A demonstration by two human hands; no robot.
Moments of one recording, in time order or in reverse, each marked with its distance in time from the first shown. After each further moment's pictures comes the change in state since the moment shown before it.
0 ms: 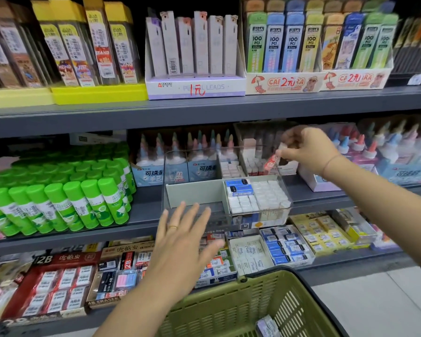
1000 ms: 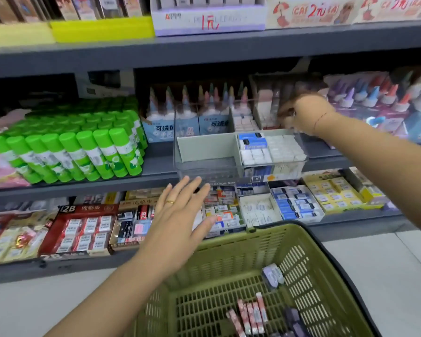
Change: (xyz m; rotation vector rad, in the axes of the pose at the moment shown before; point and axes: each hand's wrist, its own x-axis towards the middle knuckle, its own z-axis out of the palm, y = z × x) left_hand -0.031 -0.023 0.012 -0.110 0.122 0.110; right_hand 0.030 0.008 0.031 -0.681 -0.163 -0.151
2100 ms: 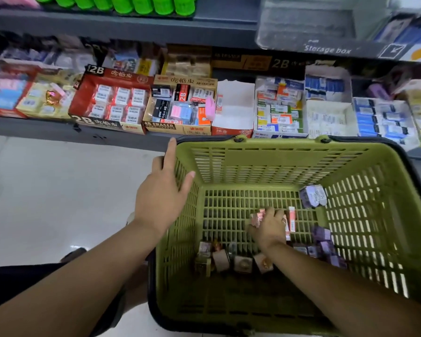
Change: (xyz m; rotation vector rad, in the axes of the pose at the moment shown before) left_hand -0.168 -0.072 0.105 -0.036 -0.105 -0.715; right_hand -0.343 -0.182 0.337 0.341 -0.740 0.466
